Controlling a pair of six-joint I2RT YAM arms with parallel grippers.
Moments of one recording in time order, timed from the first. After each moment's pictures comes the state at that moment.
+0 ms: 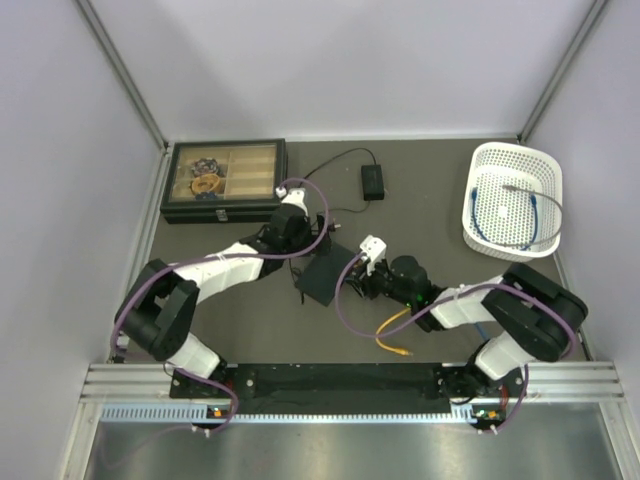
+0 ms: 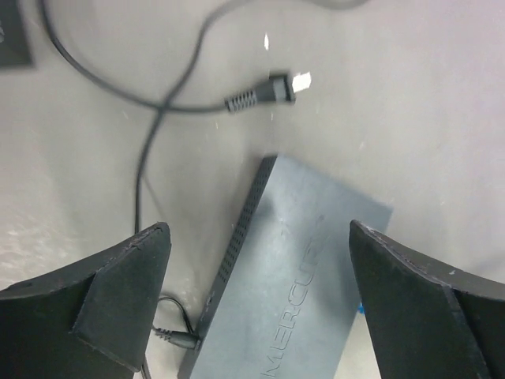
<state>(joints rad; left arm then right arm) -0.62 1.55 0.84 0.03 -0.10 -0.54 0.81 1.54 0.36 0.85 -0.09 0.00</state>
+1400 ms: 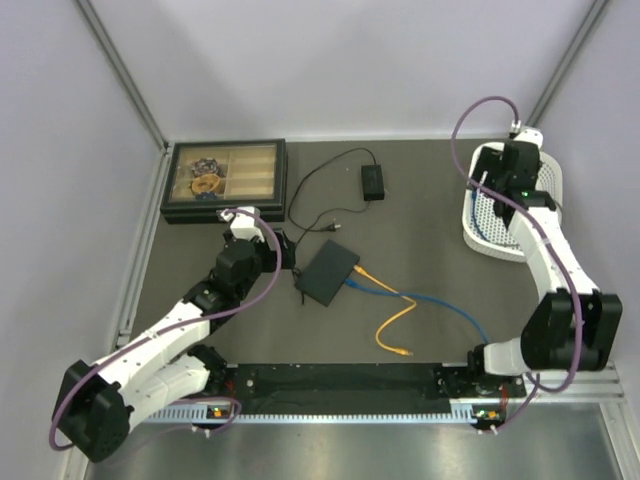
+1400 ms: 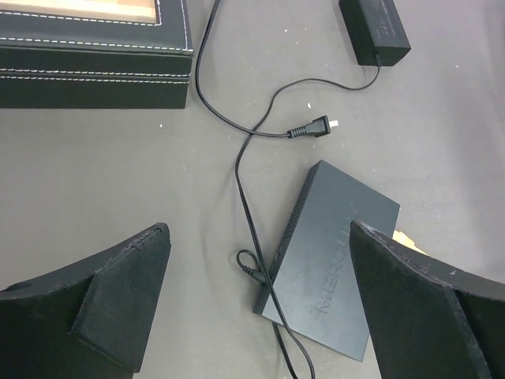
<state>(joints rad) -0.59 0.90 0.49 0.07 -0.28 -0.44 0.00 1.33 1.13 -0.31 0.25 0.18</state>
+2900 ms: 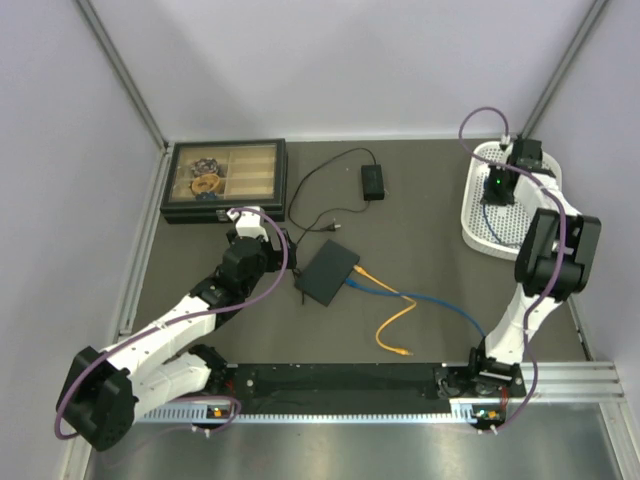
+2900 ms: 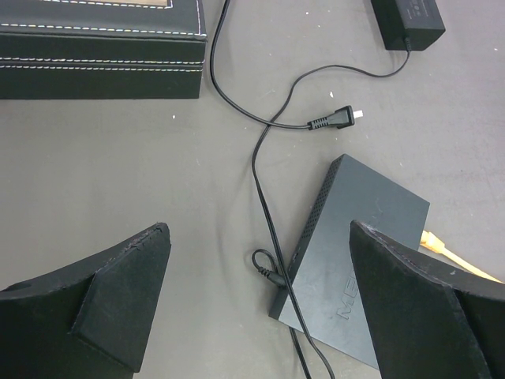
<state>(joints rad) -0.59 0.98 0.49 0.10 -0.30 -0.42 -0.22 1.93 1.43 -0.46 -0.13 0.04</state>
